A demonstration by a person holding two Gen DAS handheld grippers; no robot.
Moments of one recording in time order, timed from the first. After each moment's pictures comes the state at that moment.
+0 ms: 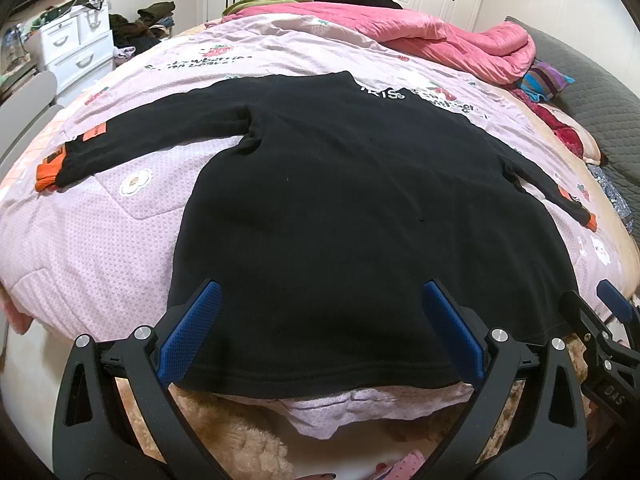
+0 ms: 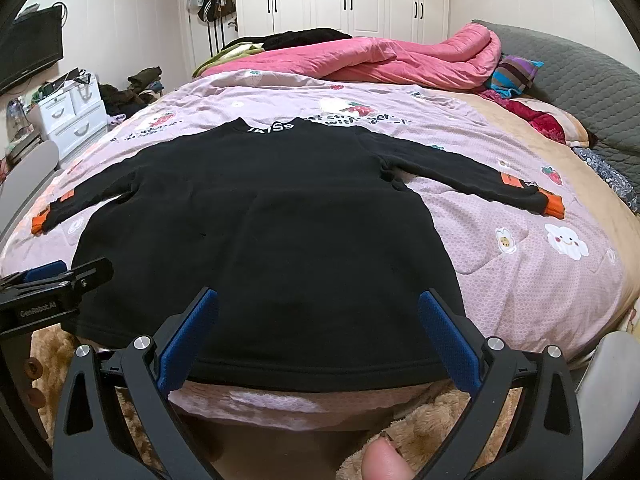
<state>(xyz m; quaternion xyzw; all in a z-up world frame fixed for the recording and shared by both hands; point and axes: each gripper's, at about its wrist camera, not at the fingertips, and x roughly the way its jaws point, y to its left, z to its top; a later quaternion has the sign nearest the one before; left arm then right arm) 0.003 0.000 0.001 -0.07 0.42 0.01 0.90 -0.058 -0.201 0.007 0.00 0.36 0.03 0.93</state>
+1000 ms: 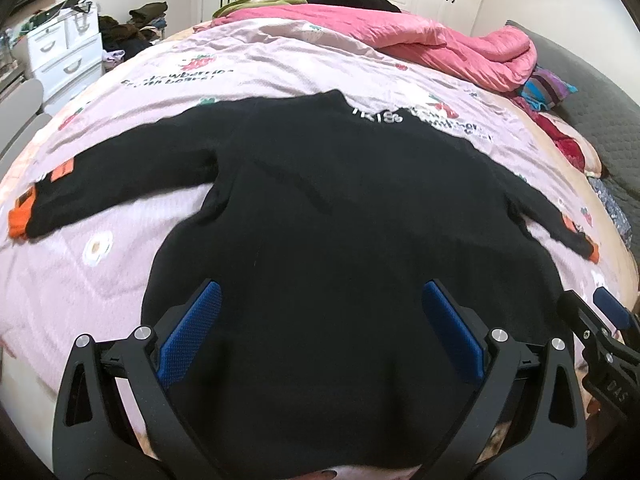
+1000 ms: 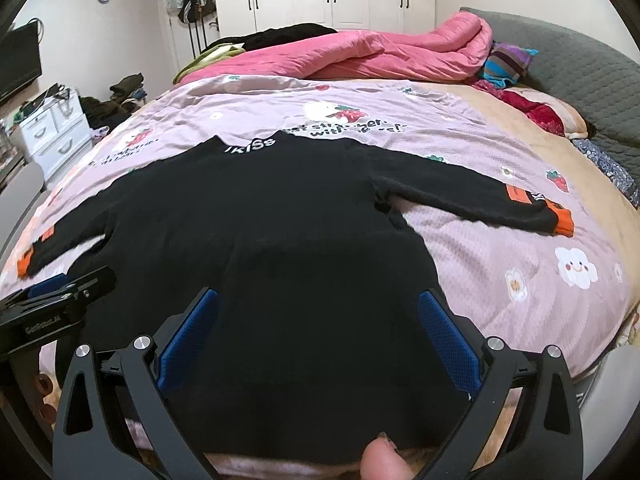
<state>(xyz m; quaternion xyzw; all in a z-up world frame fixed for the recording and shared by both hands) 0.077 -0.006 0.014 -0.08 0.42 0.00 0.90 0.017 -0.212 0.025 0.03 0.38 0.00 0.93</state>
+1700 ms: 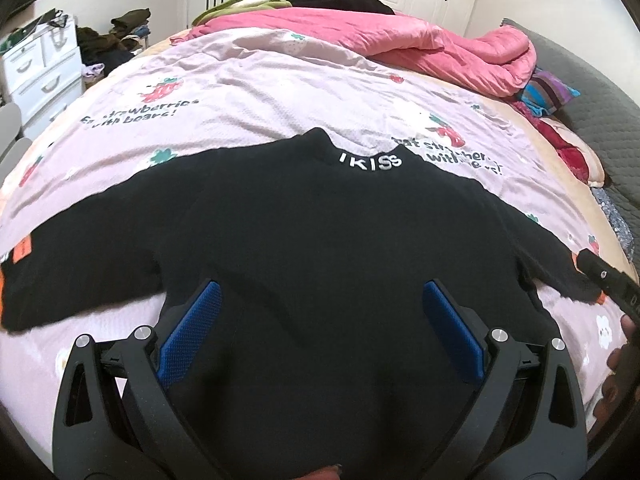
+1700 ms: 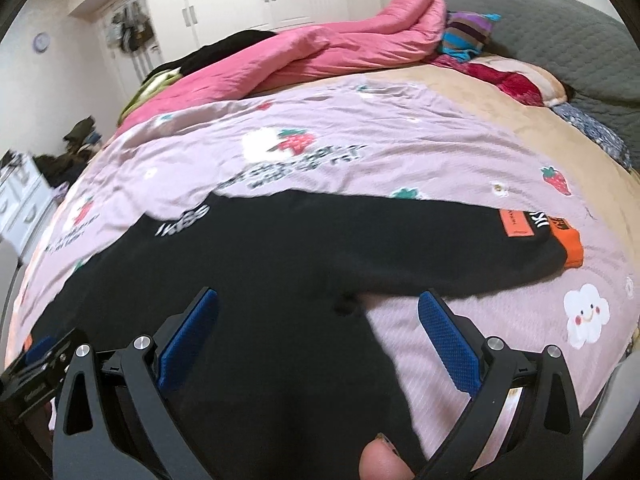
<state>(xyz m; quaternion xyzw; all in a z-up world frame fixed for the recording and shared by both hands) 0.179 -0.018 0.026 -0.07 0.42 -0.01 0.90 0.138 -0.281 0.041 0.11 0.38 -0.08 0.91</state>
